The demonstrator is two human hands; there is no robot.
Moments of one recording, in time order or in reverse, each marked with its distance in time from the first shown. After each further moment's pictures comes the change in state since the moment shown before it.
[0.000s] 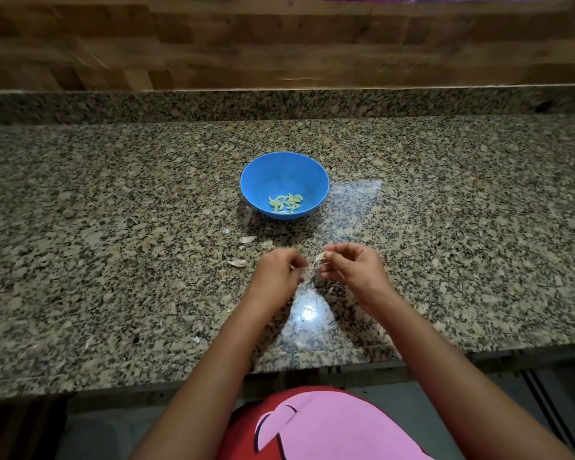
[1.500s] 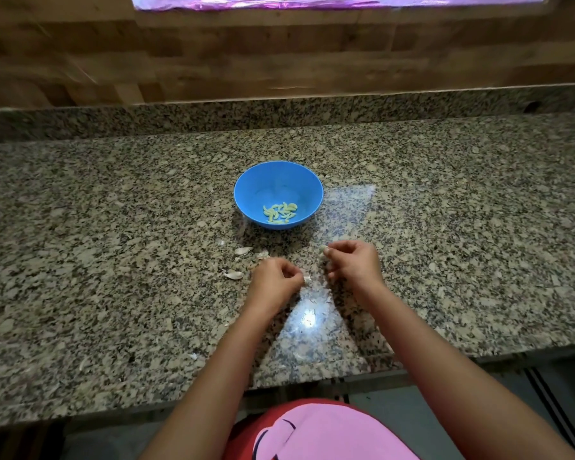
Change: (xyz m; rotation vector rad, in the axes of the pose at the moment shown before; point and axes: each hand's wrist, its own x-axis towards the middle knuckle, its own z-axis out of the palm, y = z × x) left_hand 0.011 -0.001 0.007 -0.189 -0.015 -0.251; right_hand 0.031 -0.002 0.001 -0.150 0.207 0.026
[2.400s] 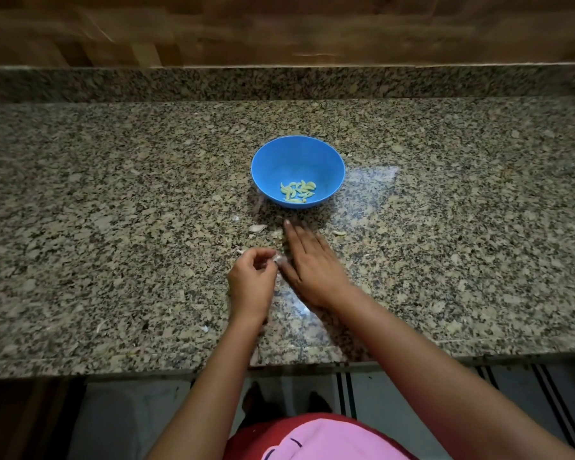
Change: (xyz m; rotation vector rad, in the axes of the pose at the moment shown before) left_hand -0.022 -0.037 -0.009 -0.277 0.388 -0.069; right_hand -0.014 0.030 0.059 -1.145 -0.350 -0.689
